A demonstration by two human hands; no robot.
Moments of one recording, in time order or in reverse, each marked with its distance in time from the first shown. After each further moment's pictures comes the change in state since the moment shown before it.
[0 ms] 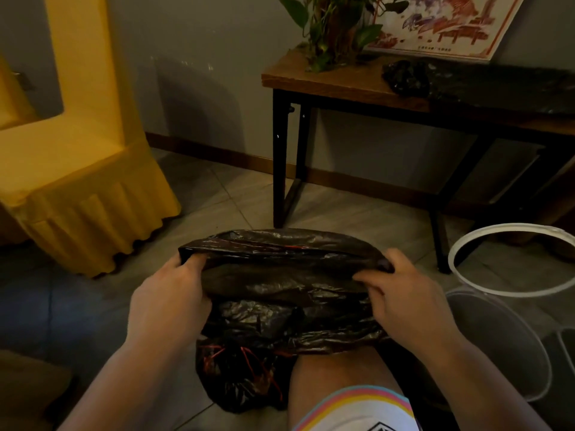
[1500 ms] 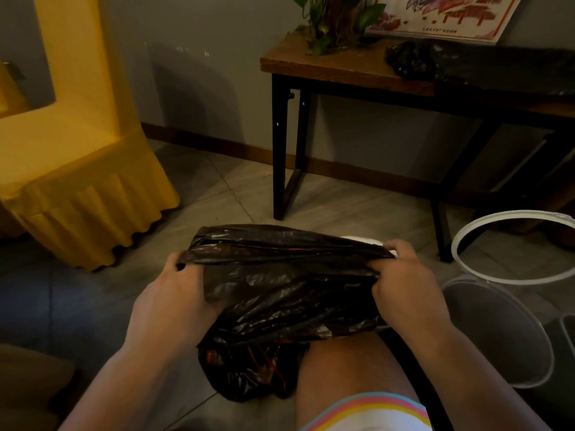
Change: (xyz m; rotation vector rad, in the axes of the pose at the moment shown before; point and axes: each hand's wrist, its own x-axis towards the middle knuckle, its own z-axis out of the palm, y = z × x) left_hand -0.008 -0.010 0.011 -0.011 -0.212 -0.030; right_hand 0.008 -0.009 0.016 -0.008 -0.116 0.286
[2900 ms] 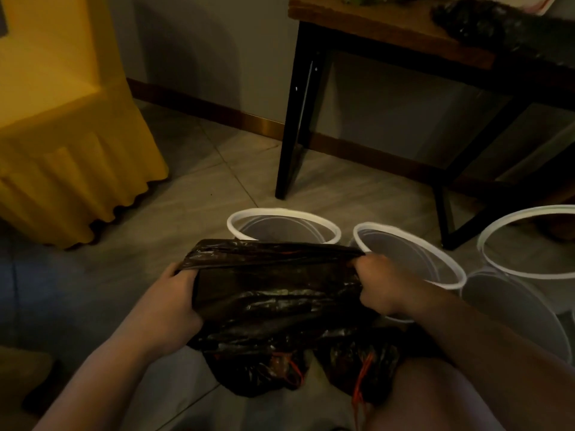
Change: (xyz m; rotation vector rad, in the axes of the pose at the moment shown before) left_hand 0.059 -0.115 0.088 -0.396 -0.304 0.118; right_hand 0.078 -0.045 0.101 -0.227 -0.549 -0.160
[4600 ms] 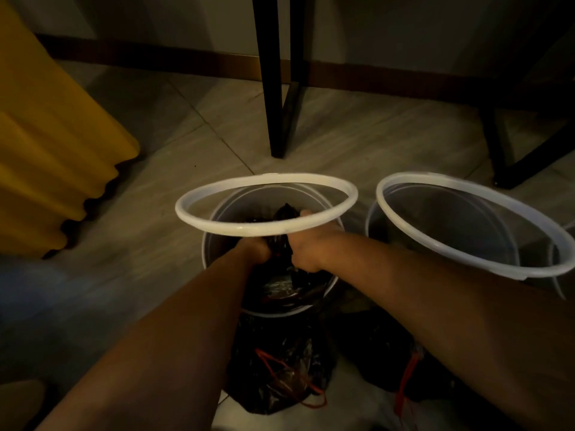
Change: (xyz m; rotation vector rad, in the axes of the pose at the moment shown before) left_hand 0.244 0.019 0.186 0.032 -0.380 -0.223; right_hand 0.163 -0.057 0.070 0.019 0.018 -0.242
